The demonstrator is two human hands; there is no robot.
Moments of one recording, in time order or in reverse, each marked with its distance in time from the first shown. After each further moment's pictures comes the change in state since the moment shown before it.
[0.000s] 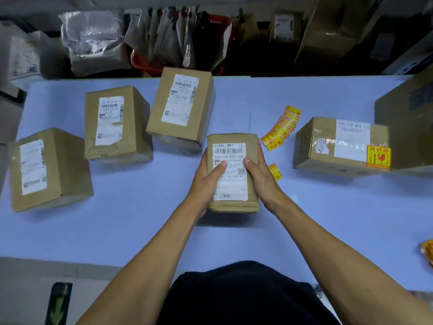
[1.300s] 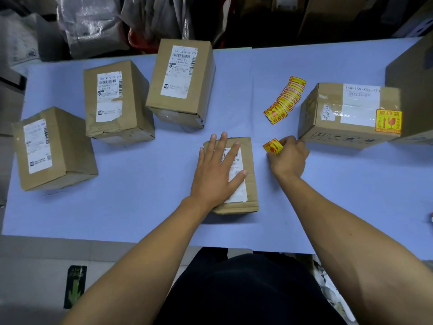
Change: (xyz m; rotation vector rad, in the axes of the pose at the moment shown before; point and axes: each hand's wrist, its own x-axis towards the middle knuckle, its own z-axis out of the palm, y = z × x) left_hand -0.022 -0.056 -0.012 1.353 -0.065 0.537; right_hand 0.007 0.048 -0.034 -0.770 0.584 0.145
